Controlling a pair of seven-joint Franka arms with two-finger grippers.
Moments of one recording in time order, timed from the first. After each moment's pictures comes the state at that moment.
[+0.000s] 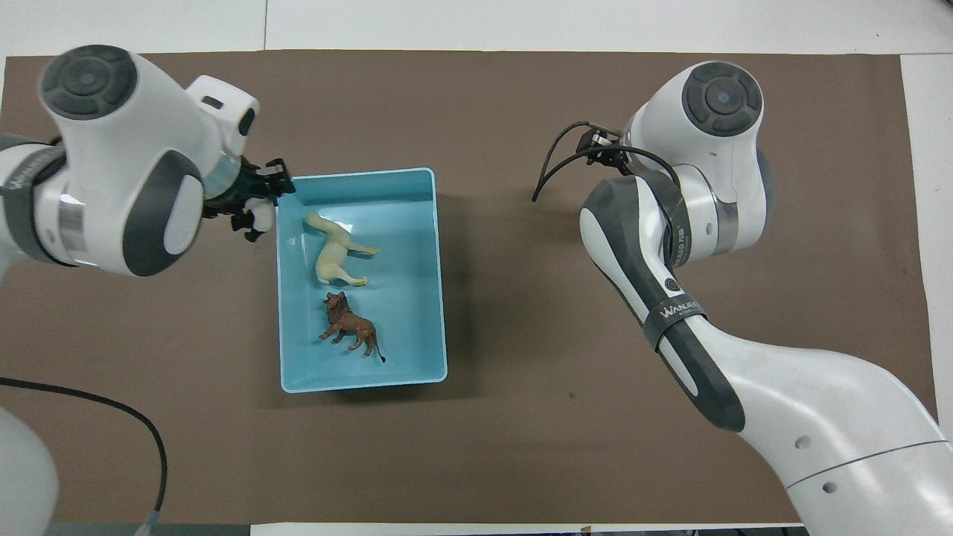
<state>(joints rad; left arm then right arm) -0.34 0.26 -0.05 -1.72 0.05 1.92 -0.72 0.51 0.45 -0.30 -1.74 0.12 2.27 0.60</state>
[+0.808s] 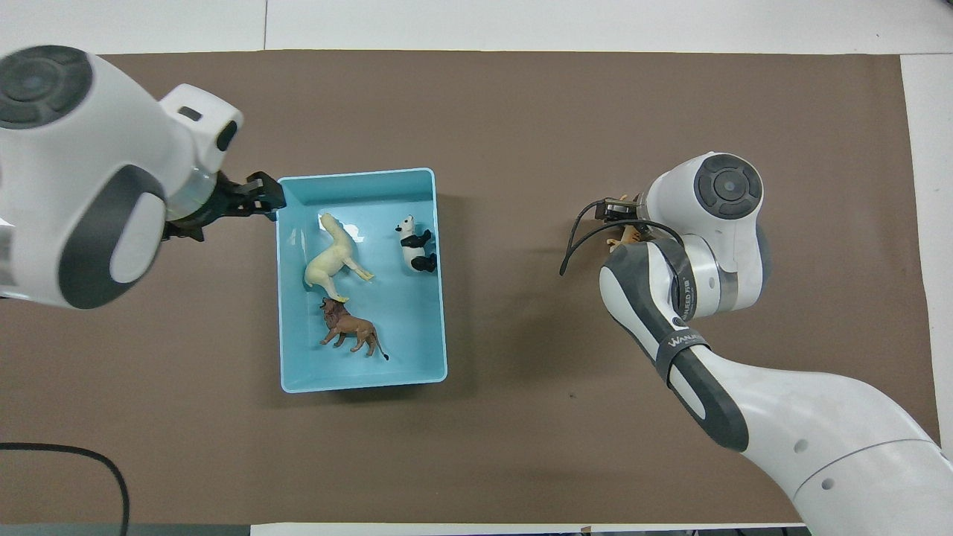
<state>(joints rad) -0.21 0.13 -0.01 -1.65 0.05 1.69 -0.39 0.51 0.41 -0.29 -1.96 0.12 2.45 0.36</state>
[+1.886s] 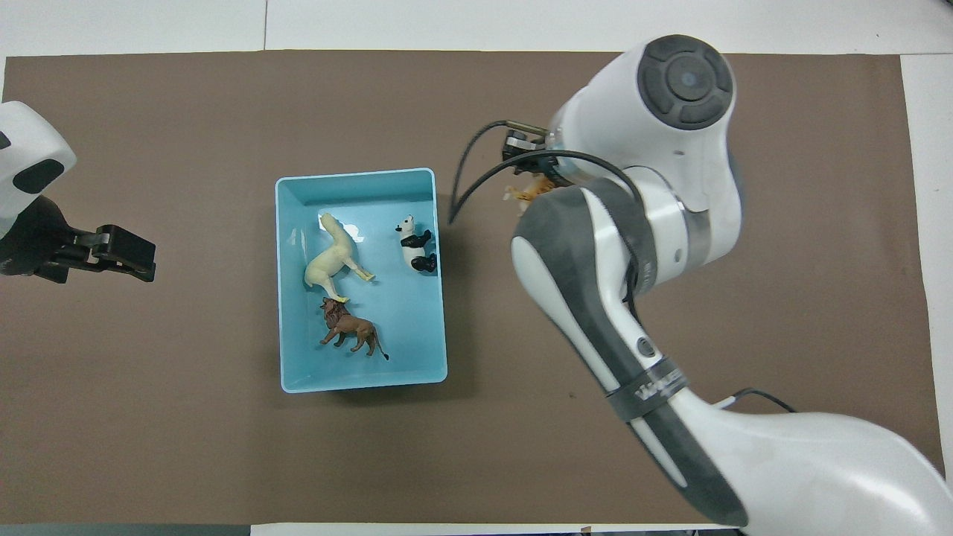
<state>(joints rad) -0.09 -0.01 -0.03 -1.62 0.02 1.43 -0.06 0.74 0.55 -0.15 -1.25 0.18 2.16 0.80</state>
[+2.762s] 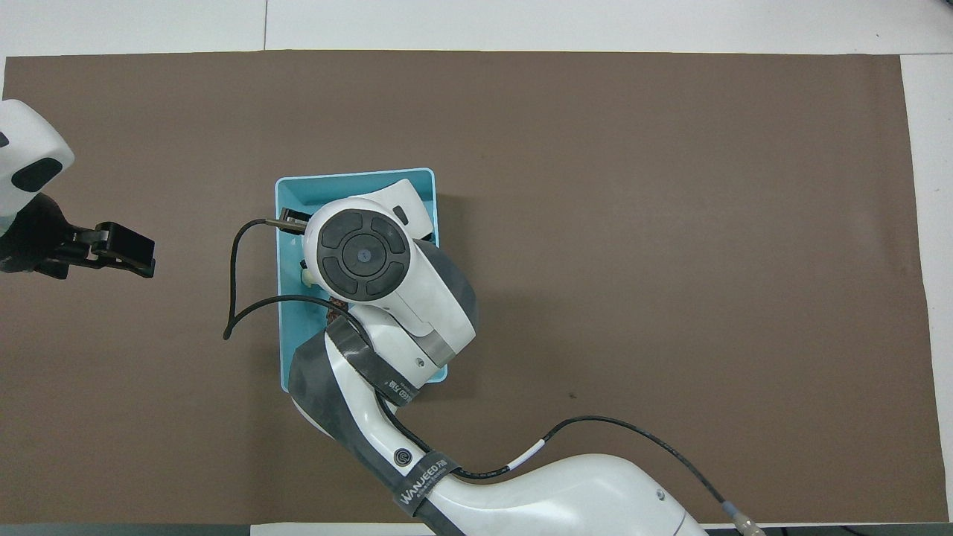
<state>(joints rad) -0.09 -0.01 -0.03 -1.62 0.02 1.46 -0.05 0.87 0.66 -0.17 -1.18 0.19 2.23 1.00</state>
